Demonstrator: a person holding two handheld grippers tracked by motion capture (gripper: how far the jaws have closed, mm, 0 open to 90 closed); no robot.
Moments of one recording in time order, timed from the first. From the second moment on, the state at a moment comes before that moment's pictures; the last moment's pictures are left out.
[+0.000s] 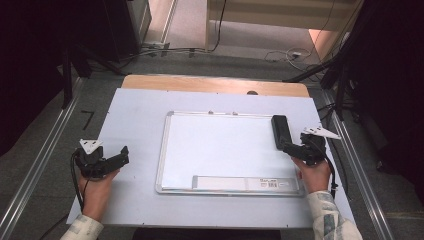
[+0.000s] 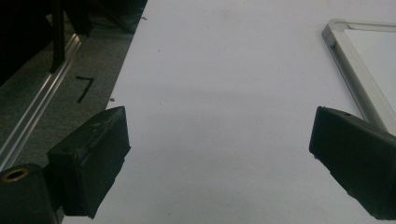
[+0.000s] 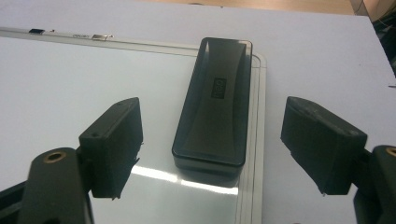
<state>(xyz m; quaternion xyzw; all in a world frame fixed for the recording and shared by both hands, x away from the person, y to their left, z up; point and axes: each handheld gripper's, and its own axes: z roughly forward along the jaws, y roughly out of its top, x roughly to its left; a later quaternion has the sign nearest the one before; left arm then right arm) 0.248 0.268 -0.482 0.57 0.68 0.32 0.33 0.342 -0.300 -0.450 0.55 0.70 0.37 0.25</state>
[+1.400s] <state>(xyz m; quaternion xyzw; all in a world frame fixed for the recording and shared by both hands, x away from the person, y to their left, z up) 0.248 0.266 -0.483 0.57 0.68 0.32 0.33 0.292 -0.355 -0.451 0.57 0.69 0.37 0.26</state>
